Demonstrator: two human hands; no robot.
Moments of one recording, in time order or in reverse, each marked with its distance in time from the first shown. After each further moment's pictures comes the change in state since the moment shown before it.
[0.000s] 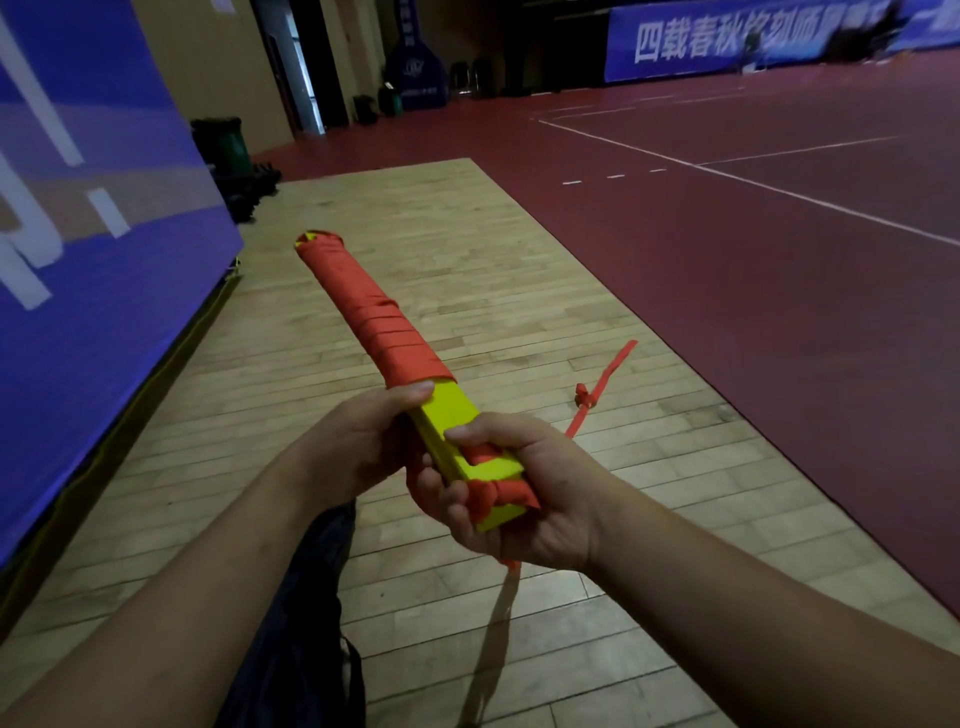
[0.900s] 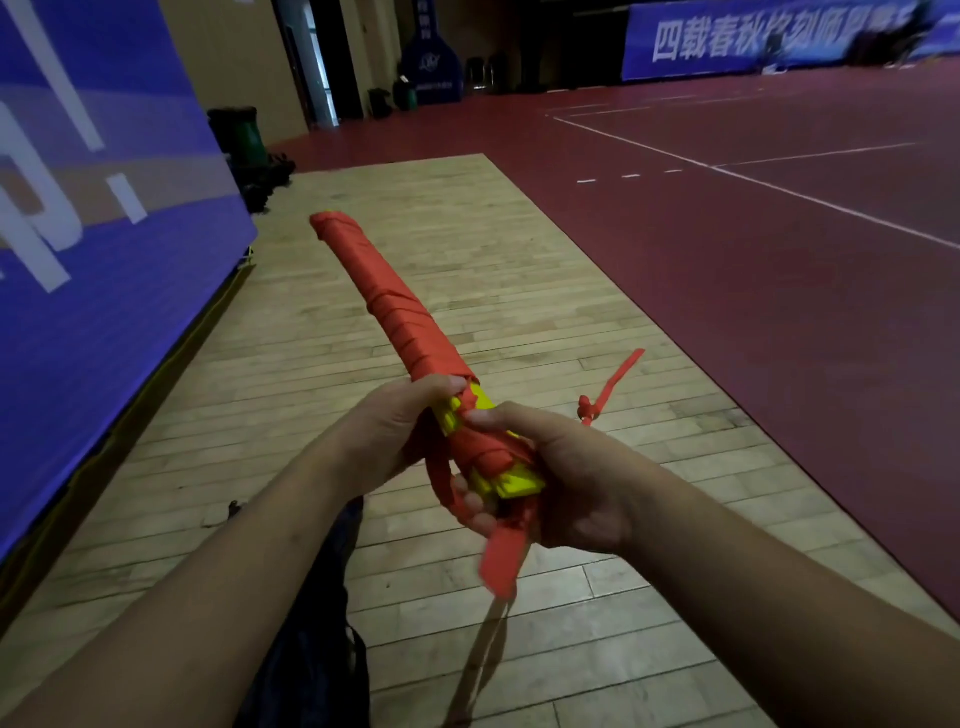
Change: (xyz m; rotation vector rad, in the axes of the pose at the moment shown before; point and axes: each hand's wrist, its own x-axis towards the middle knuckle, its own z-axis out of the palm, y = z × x) left_hand 0.009 -0.005 -0.002 -0.027 0.138 0.020; right_hand -0.007 -0.004 0.008 -0.319 0.236 -0.084
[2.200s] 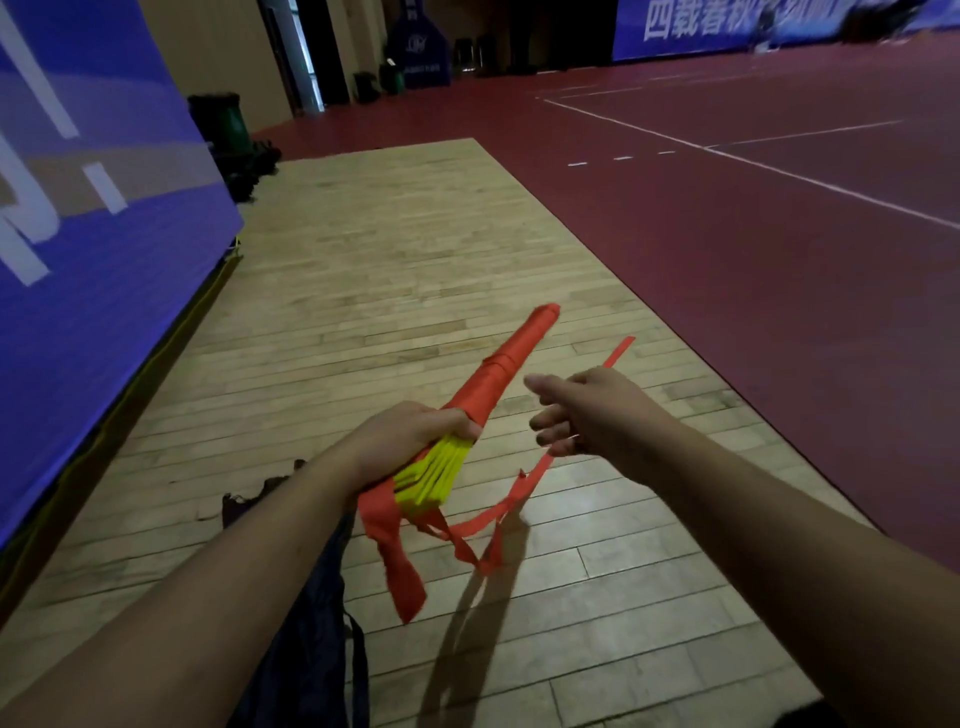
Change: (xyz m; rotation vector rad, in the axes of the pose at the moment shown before) left_hand -0.001 -0.013 0.001 0.679 0.041 -0.193; right_hand 0.023 -0.020 -0.072 -0.596 0.554 -0.341
